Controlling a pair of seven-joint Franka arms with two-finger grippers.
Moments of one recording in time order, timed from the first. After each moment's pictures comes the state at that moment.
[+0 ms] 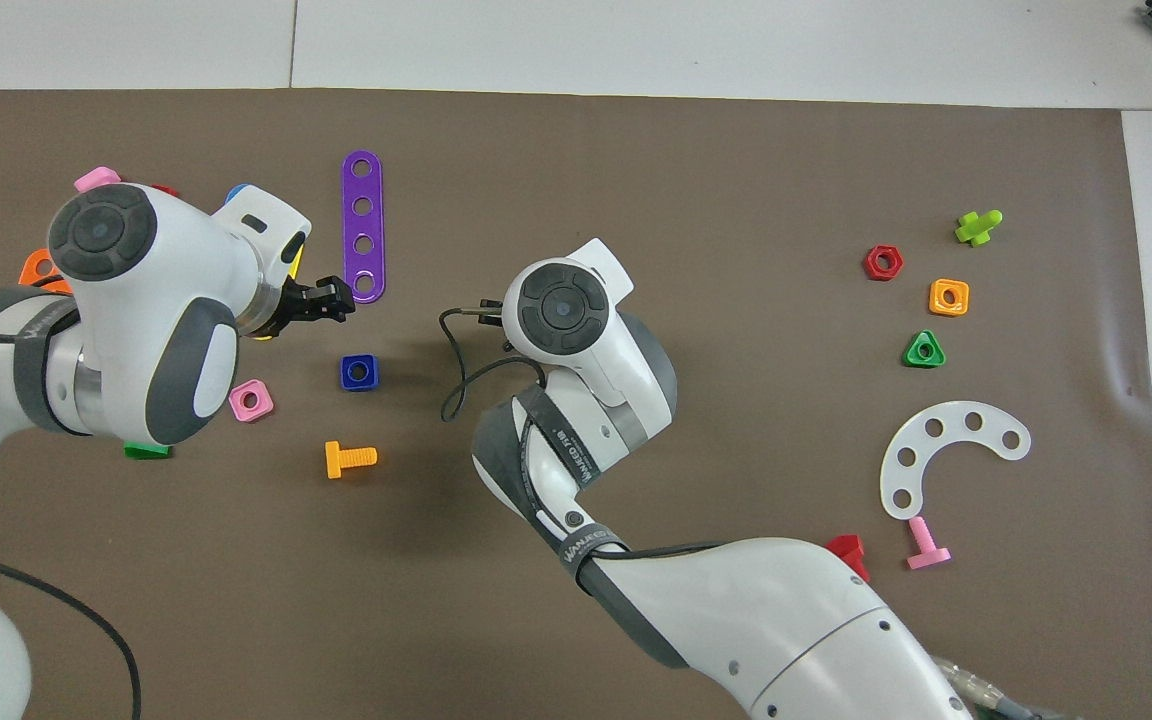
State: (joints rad) left arm -0.21 0.24 -0.04 -1.94 -0.01 2.24 -0.41; right arm 0.70 0.68 -0.11 -1.46 0.05 2.35 0.72
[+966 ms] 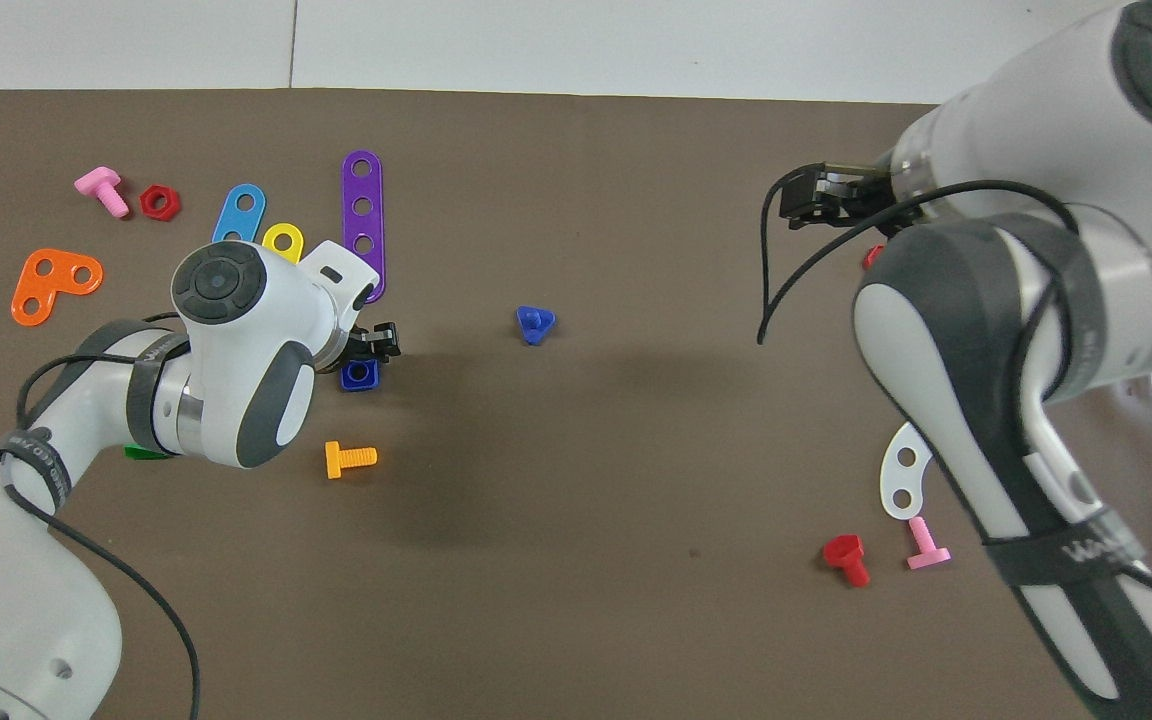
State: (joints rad) left arm -0.27 0.30 -0.05 -2.02 -0.01 2.32 -0.40; right arm 0.29 0.24 -0.14 -1.47 0.05 1.84 0.31
